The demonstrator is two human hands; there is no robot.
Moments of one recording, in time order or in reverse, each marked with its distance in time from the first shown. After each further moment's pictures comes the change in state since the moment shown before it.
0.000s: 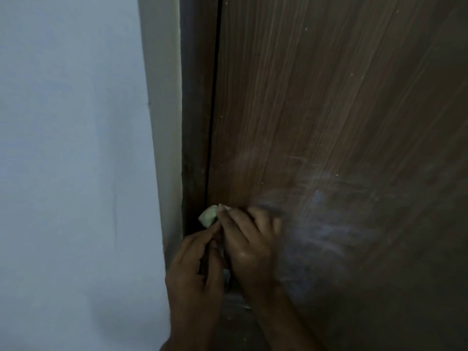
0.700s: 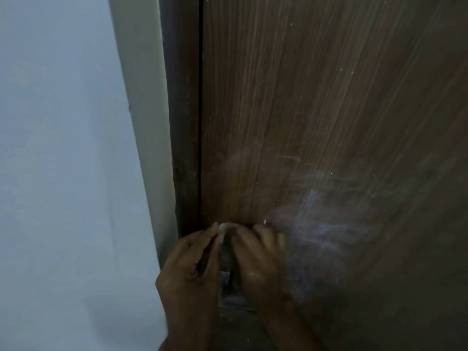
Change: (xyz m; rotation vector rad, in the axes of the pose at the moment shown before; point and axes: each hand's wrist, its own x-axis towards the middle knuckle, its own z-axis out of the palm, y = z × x) left_hand 0.006 0.003 0.003 0.112 0.015 -0.033; right_hand -0.033 0.014 0.000 0.061 -0.041 0.055
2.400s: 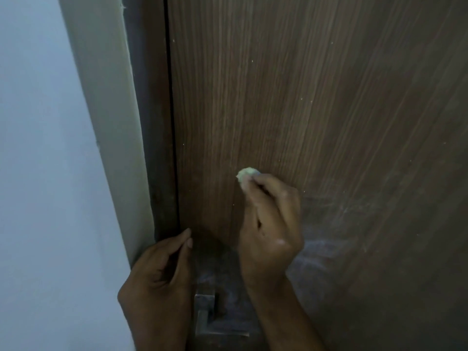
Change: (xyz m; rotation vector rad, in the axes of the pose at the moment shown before) left_hand 0.029 0.004 0.000 -0.087 0.109 0.037; right_hand 0.092 0.017 -0.012 0.333 0.506 0.169
